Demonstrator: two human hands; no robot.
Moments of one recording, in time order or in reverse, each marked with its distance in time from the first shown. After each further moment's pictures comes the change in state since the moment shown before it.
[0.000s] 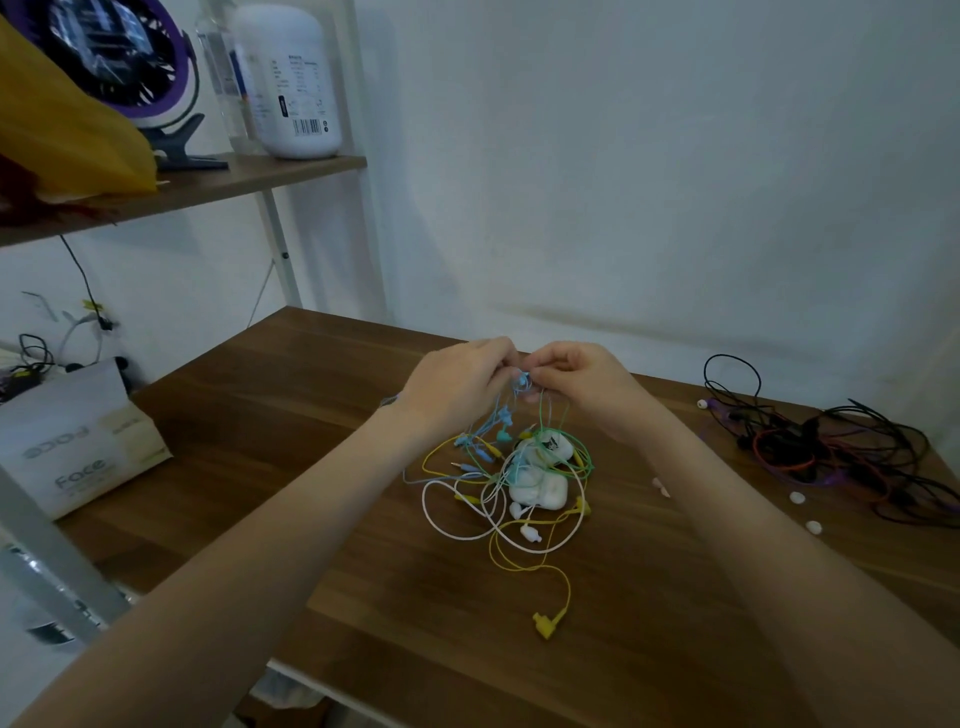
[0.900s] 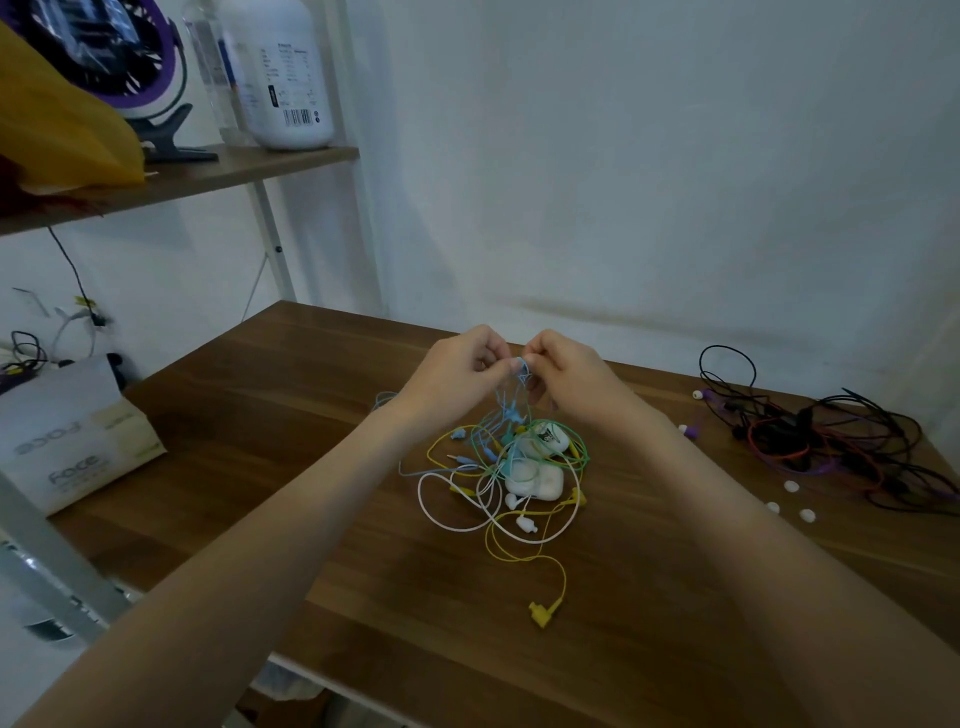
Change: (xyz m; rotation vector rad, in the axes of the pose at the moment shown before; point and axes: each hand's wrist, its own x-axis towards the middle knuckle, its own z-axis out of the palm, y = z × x) left_hand -0.002 0.006 0.001 -0.509 -0.048 -0.307; right_hand -0.005 -0.003 0.010 -0.409 0.076 -0.049
